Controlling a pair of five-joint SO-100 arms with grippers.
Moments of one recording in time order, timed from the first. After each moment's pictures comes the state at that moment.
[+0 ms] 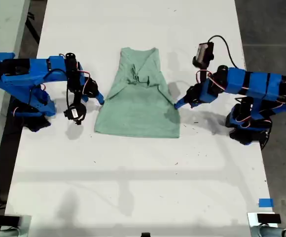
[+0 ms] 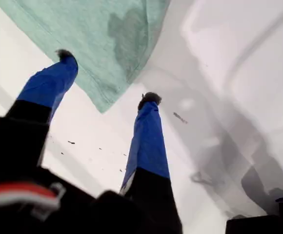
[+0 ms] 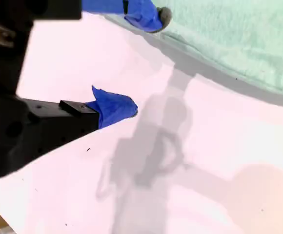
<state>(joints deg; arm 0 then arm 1) -9.8 107.4 114.8 75.9 18.7 19.2 125.9 125.7 76.2 -29.2</state>
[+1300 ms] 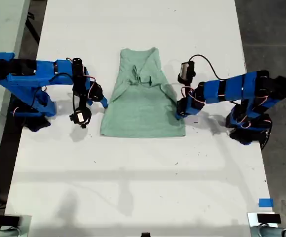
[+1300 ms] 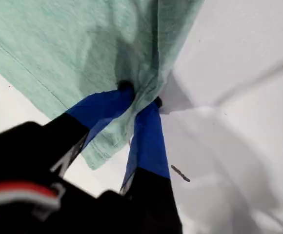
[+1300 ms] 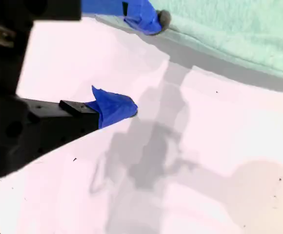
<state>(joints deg) -6.9 100.9 112.5 72.7 16.6 18.0 100.7 131.9 50.2 -29.2</state>
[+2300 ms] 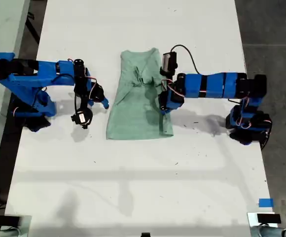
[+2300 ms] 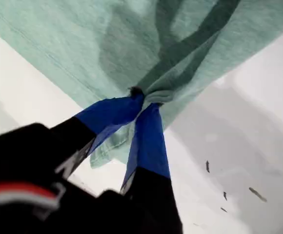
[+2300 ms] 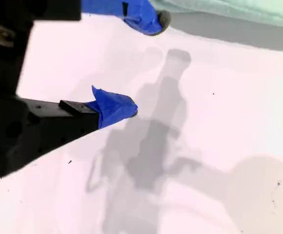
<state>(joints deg) -6.9 98.4 112.5 70.8 16.6 12.3 77.9 84.9 73.3 -21.5</state>
